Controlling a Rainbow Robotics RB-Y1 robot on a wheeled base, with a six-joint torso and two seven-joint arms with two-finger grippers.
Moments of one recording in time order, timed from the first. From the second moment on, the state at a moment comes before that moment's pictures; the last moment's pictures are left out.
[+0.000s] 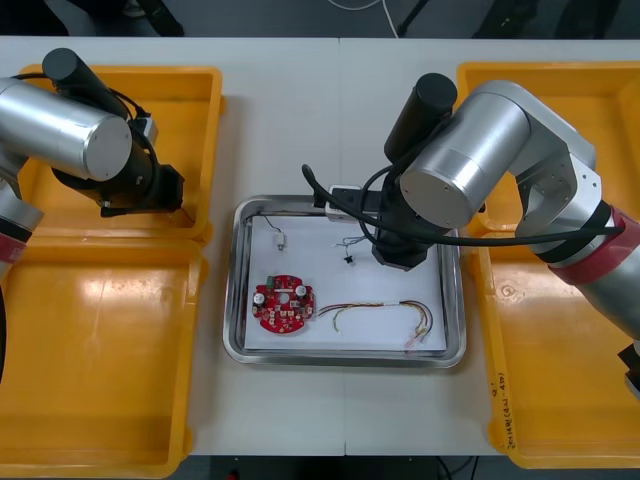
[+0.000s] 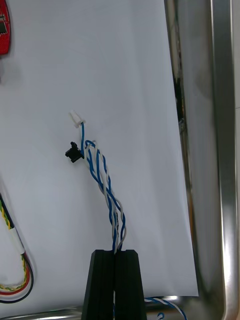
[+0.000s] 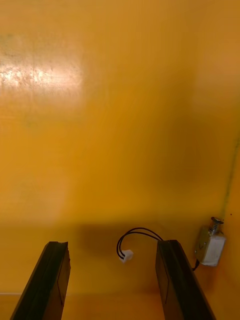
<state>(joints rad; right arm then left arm) -0.79 -0.52 0.62 -1.75 -0.69 1.62 2.05 -0.67 0.62 -0.26 -1.47 0.60 1.46 -1.16</state>
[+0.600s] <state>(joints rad) -0.73 -0.52 0.67 -1.75 -0.58 1.53 2.05 -0.64 0.62 -0.30 -1.47 0.58 1.40 -1.16</state>
